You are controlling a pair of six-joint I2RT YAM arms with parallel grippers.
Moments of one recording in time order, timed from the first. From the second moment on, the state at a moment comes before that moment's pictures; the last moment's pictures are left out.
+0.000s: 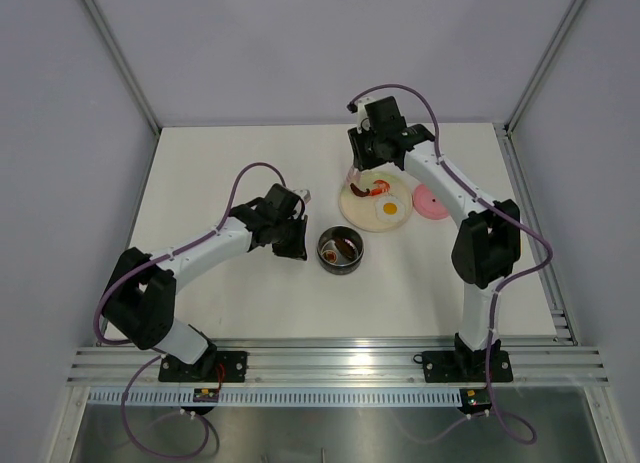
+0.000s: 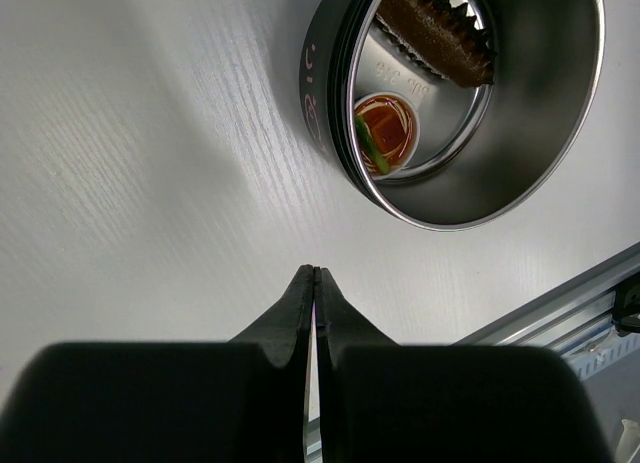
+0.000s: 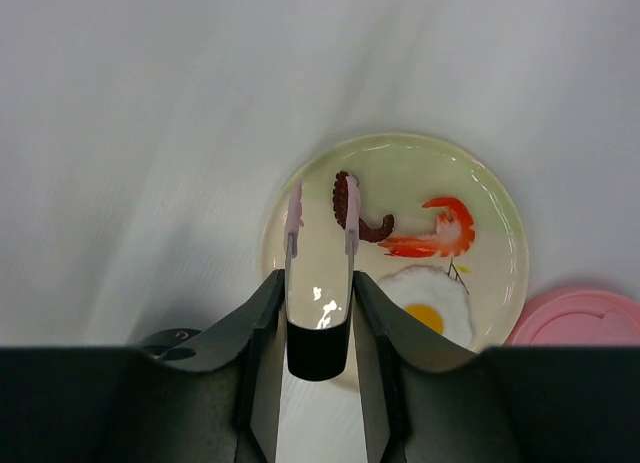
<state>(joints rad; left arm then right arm) -0.63 1.51 1.02 -0.55 0.17 -0.47 0.45 1.96 1.85 -0.65 -0.03 0.02</state>
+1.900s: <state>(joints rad) -0.63 1.53 1.05 -0.56 0.16 -0.44 0.45 2.01 1.79 -0.49 0.03 -0.02</state>
